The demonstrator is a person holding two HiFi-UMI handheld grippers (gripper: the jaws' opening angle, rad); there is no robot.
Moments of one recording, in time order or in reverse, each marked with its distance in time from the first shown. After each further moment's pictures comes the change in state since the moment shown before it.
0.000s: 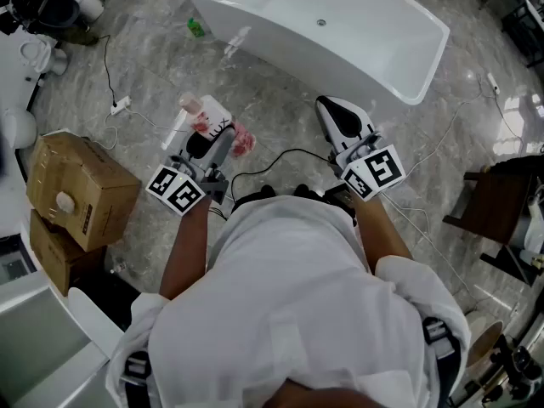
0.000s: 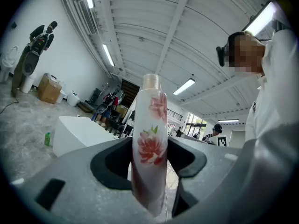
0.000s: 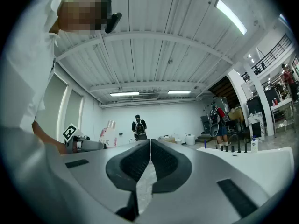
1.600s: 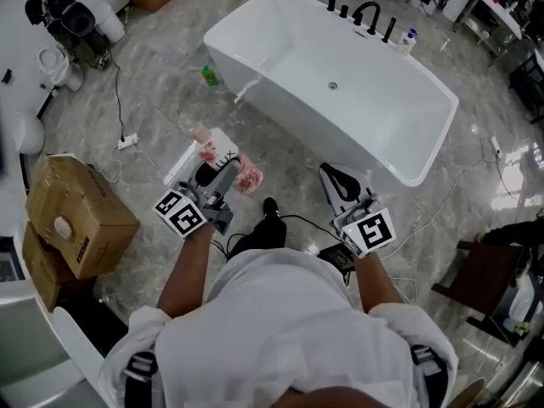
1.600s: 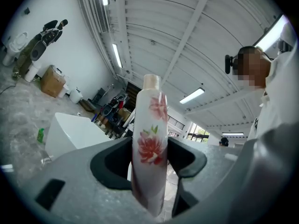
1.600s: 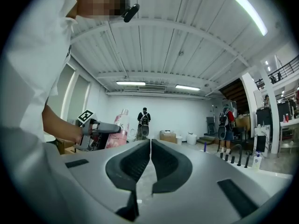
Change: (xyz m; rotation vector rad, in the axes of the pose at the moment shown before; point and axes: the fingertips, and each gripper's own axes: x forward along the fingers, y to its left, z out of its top) left arm 0.122 0.090 0.045 -0.123 -0.082 0.018; right arm 0.071 -0.097 -0.013 -0.142 0.114 0.077
